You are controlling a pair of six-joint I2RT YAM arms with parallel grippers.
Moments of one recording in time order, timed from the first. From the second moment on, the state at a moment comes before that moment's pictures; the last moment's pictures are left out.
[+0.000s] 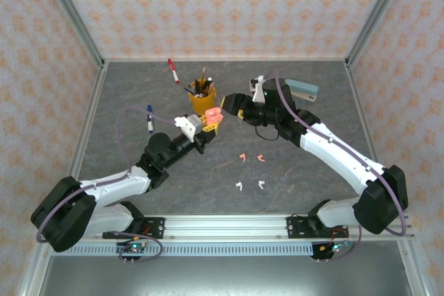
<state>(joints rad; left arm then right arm) -0.62 1.21 0.40 0.89 0.16 -0.02 0.60 1.33 1.10 -0.23 -0.40 0.88</state>
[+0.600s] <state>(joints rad) -0.56 1.40 0.49 1.17 0.37 -0.13 0.40 1.21 1.03 -0.34 -0.37 0.78</state>
